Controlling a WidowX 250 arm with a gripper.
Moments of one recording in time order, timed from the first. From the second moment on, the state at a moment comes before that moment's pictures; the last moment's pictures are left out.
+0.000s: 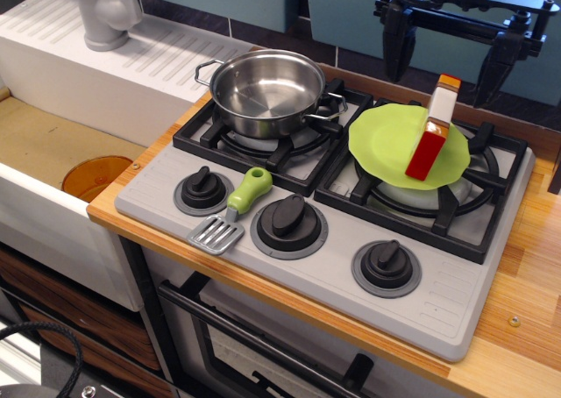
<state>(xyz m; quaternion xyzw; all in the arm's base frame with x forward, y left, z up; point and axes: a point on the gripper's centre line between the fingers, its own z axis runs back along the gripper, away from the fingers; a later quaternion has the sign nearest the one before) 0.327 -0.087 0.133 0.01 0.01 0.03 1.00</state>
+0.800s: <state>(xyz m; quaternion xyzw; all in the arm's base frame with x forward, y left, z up) 0.276 0.001 0.096 0.09 -0.05 0.08 0.99</state>
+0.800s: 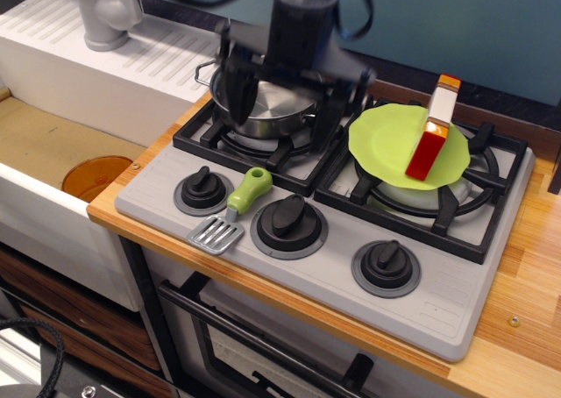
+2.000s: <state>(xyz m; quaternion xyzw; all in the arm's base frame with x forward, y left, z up) 0.276 0.034 0.044 0.07 -0.10 0.06 0.99</state>
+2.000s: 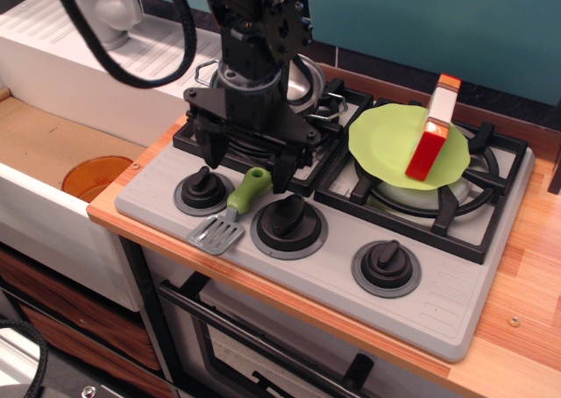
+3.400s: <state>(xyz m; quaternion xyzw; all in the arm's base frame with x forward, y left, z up) 0.278 0.029 0.042 0.02 -0.02 0.08 1.00</state>
